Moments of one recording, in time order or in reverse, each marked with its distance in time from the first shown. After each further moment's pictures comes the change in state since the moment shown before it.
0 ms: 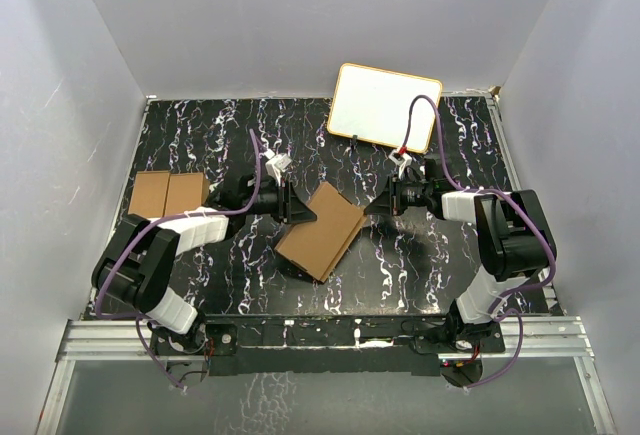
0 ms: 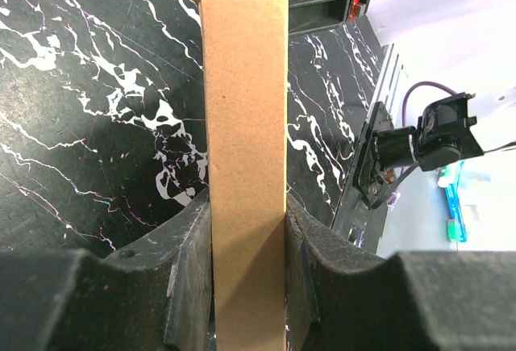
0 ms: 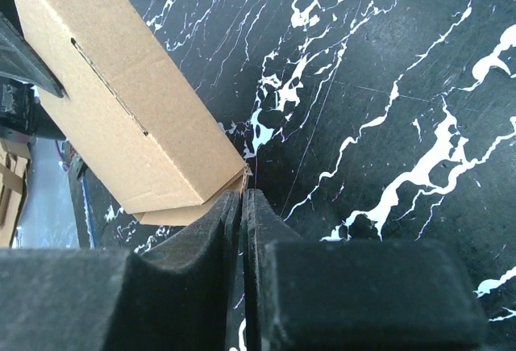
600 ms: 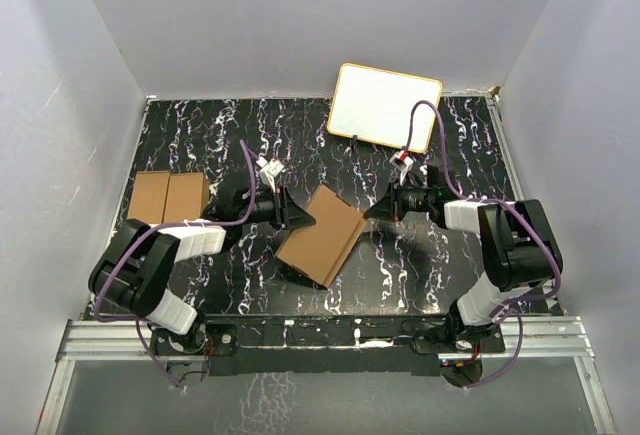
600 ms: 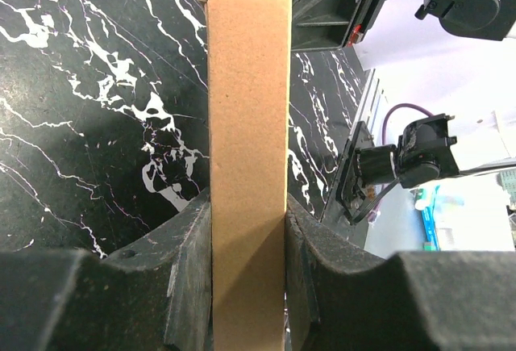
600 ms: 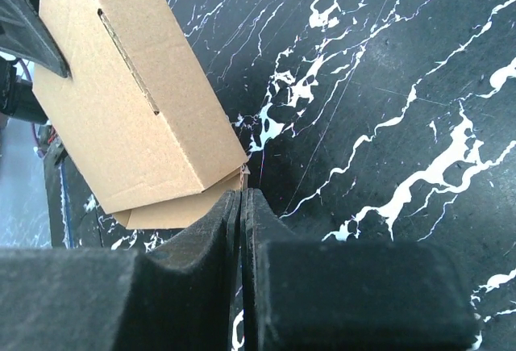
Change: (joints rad) left arm 0.004 -0.028 -0.126 0.201 -0.046 -0.151; right arm 0.004 -0.069 -0.079 0.074 -0.006 -0.060
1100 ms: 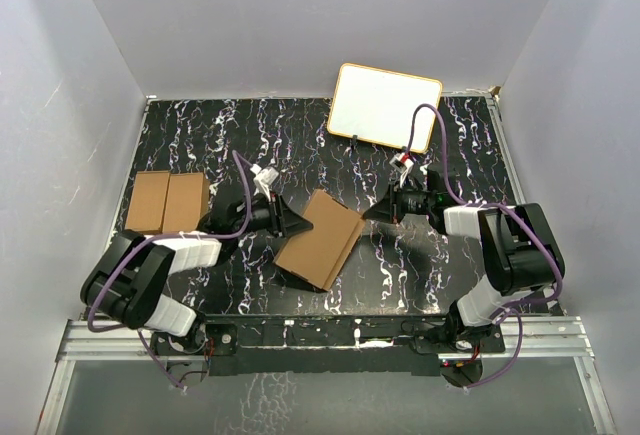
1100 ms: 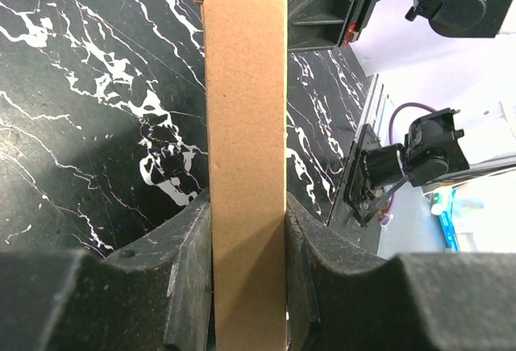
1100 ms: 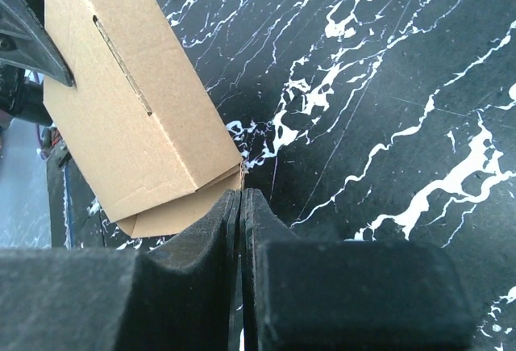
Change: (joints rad) left arm -0.009 -0.055 -0.101 0.114 -0.039 0.009; right arm 0.013 -0.025 -0.057 0.119 0.003 0.051
